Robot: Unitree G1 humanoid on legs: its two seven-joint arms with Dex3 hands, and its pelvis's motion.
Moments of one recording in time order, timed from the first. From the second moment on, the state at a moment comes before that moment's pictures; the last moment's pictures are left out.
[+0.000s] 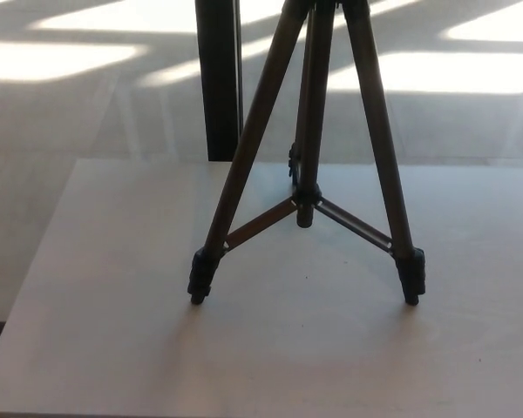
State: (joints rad) left_arm 0.12 0.50 0.89 0.37 0.15 0.40 -0.23; right_arm 0.04 -0.64 -0.85 0.10 0.01 0.59 0.12
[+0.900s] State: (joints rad) left_arm 0.31 0.42 1.05 0.61 -0.09 0.39 -0.15; right_arm 0.10 -0.43 -1.30 0.57 0.27 0.57 -0.11
